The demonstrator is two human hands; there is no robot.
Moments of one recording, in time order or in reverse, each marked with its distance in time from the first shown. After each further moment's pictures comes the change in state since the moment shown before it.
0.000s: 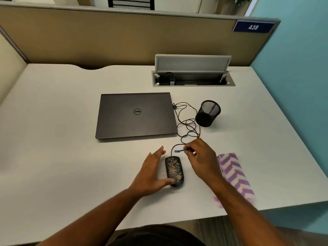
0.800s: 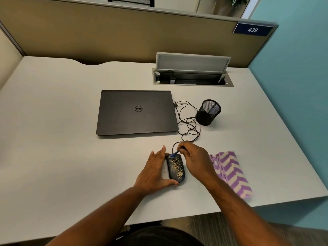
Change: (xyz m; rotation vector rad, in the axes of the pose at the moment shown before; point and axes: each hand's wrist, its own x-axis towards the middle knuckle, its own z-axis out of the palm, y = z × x) left_hand 0.001 -0.006 0.011 0.080 -0.083 0.006; right_hand -0.003 -0.025 0.012 0.004 -0.167 0.130
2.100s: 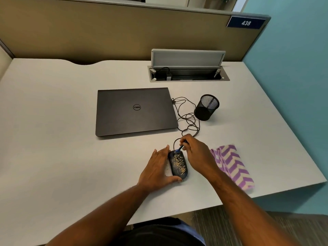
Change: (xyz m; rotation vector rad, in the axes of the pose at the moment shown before) left_hand 0.000 -0.001 0.000 0.037 -0.018 0.008; right_hand 0.006 0.000 0.006 0.015 -0.048 0.106
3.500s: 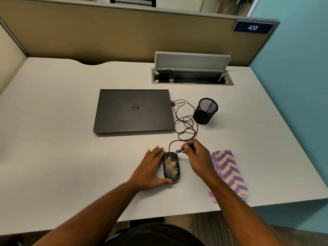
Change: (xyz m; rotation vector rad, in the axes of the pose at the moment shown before) left_hand 0.005 -0.006 0.004 0.107 0.018 0.048; right_hand -0.001 0.041 -0.005 0.379 0.057 0.122
